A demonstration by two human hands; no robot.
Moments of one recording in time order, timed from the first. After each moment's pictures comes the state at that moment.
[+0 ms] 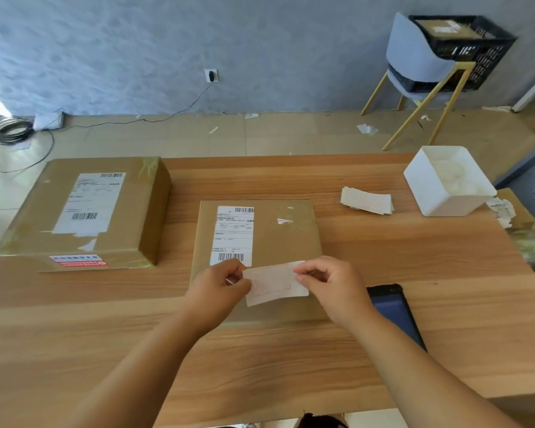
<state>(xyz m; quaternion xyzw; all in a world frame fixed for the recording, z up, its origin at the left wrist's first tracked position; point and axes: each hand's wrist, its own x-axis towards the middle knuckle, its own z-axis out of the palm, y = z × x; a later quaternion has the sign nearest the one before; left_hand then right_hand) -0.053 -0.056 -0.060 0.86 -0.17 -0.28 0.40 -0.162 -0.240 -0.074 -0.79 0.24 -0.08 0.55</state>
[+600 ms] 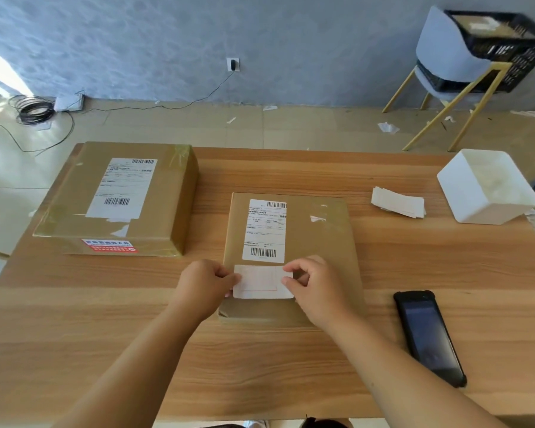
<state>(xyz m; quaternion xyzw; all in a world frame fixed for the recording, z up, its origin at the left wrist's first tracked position) -0.013 -0.003 -0.091 0.89 -0.04 -0.27 0.37 -0.115 -0.179 -0.103 -0.84 0.24 -0.02 0.49</state>
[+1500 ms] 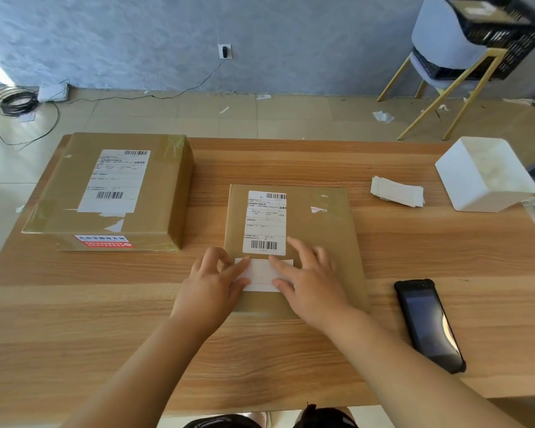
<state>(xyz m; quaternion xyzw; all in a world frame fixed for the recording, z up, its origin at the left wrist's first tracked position) -0.032 0.009 -0.109 0.91 -0.34 -0.04 0.22 -0.116 -0.173 -0.116 -0.98 0.11 0.05 0.17</state>
